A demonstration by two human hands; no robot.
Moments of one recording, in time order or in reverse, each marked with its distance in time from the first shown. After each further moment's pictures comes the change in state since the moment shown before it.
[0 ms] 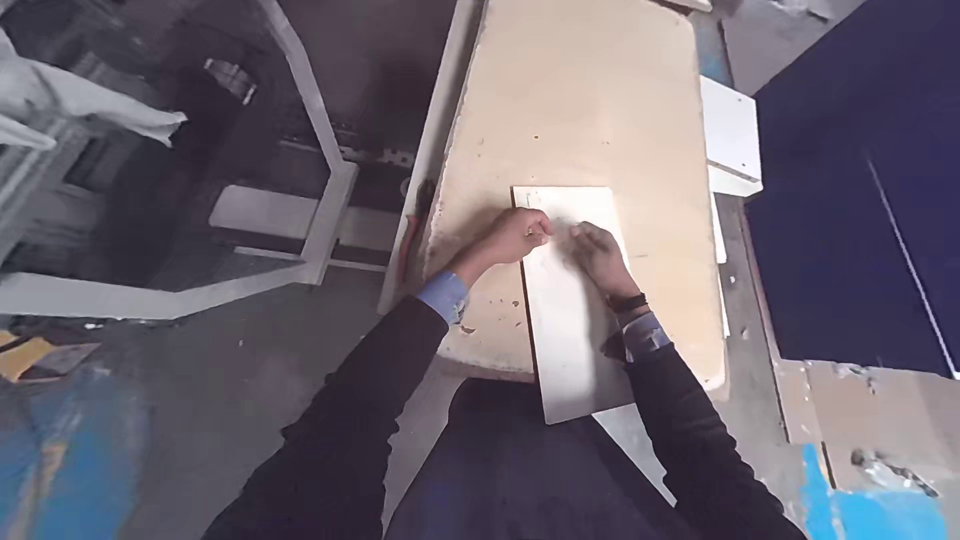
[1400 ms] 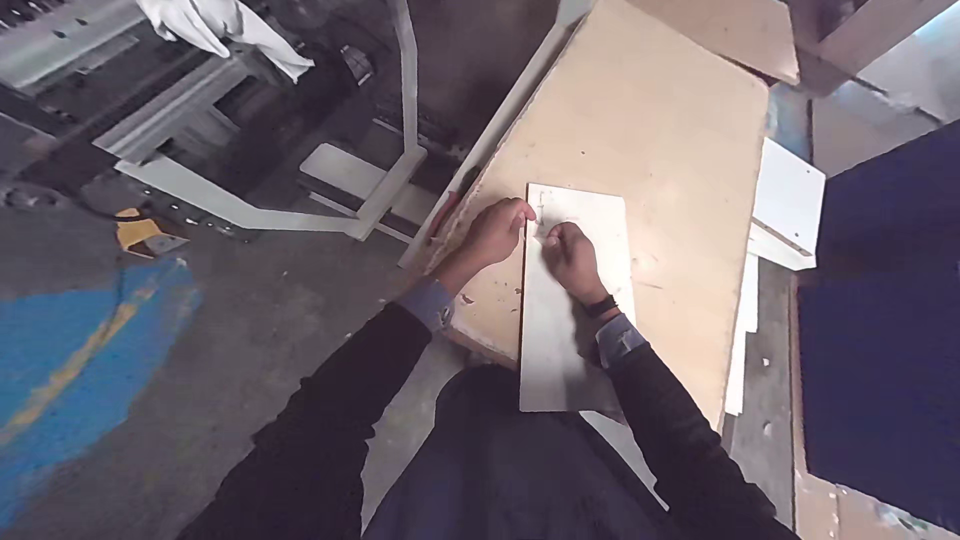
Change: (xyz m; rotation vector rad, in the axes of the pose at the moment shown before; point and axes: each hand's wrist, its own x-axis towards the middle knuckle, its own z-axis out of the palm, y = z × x) left_hand -0.065 0.012 0.006 0.119 0.470 -0.249; right_hand 0.028 -0.001 0.043 -0.374 -0.108 -0.421
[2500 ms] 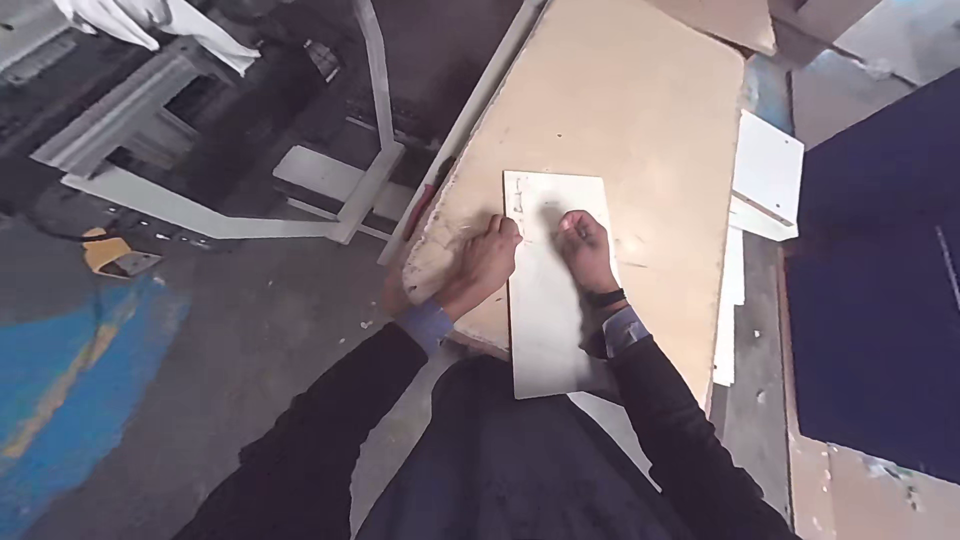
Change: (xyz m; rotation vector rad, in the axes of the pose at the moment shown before) left_hand -0.065 0.036 0.049 0.391 0.097 -0.006; right_hand -0.036 0.018 -0.030 0.602 0.093 0.179
